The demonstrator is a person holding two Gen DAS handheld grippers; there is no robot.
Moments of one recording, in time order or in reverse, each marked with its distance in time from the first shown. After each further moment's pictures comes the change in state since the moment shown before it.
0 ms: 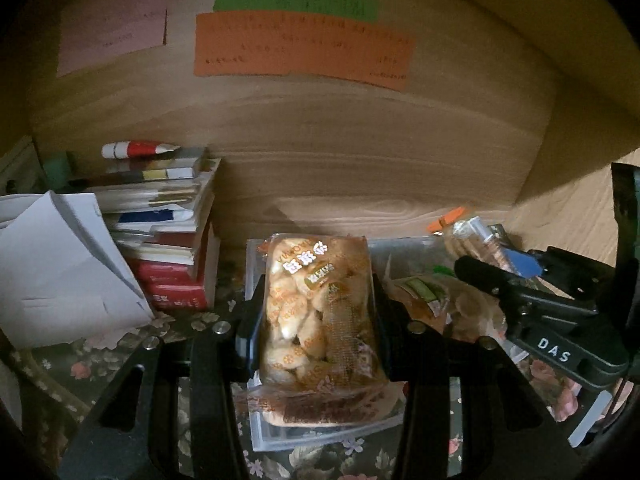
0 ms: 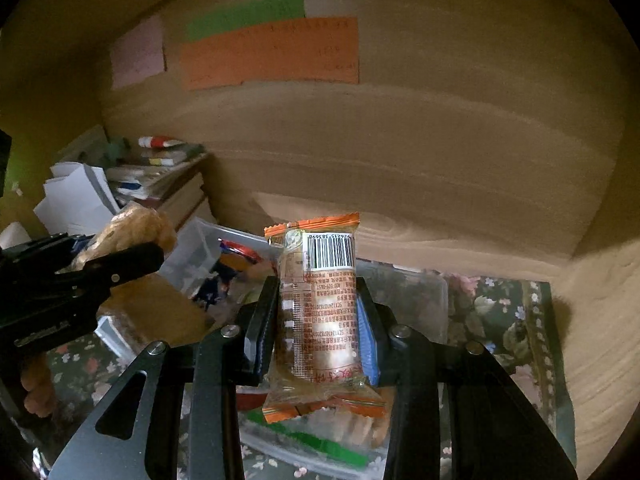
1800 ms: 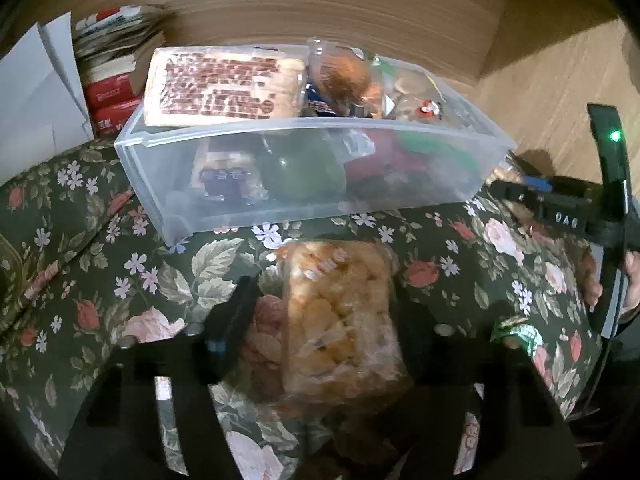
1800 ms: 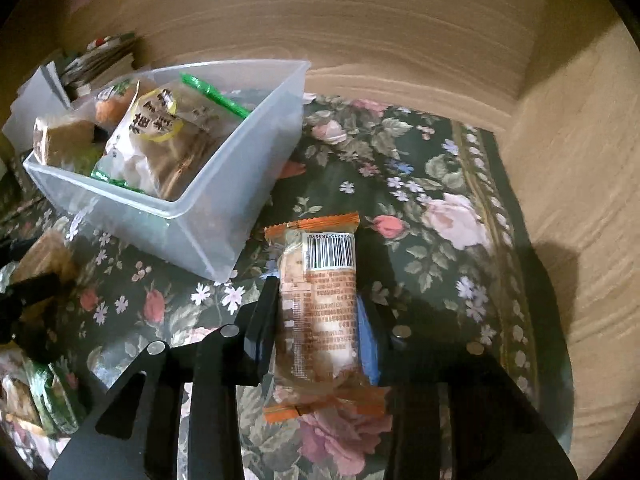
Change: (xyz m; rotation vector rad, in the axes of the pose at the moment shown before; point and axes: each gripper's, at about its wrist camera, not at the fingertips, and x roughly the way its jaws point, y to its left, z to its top) left arm -0.004 -0.041 -0.140 0.051 0.249 -0.078; right arm -0.019 -0.081 -0.114 0.043 0.228 -0.111
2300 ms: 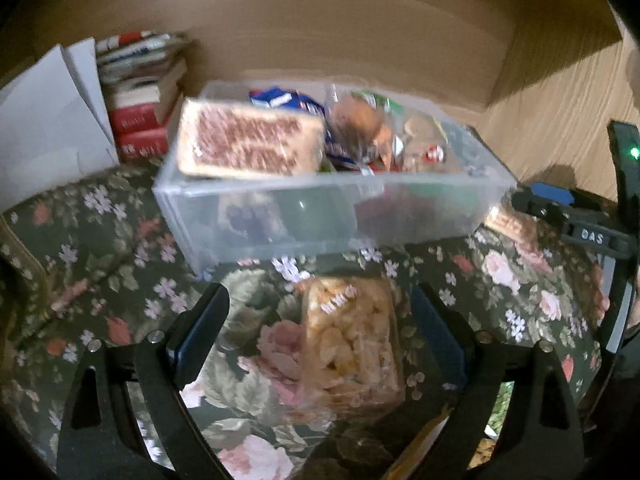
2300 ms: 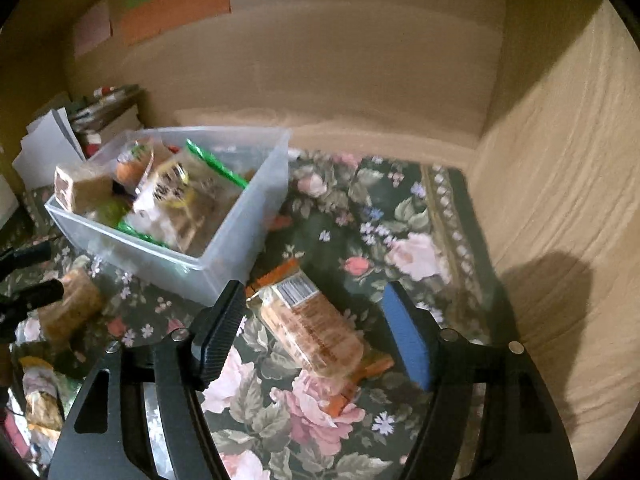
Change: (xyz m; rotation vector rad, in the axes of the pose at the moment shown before) left arm -0.021 0.005 0.017 -0.032 -0.058 0.037; right arm -0.022 -0.009 0.016 0.018 -0.084 0.027
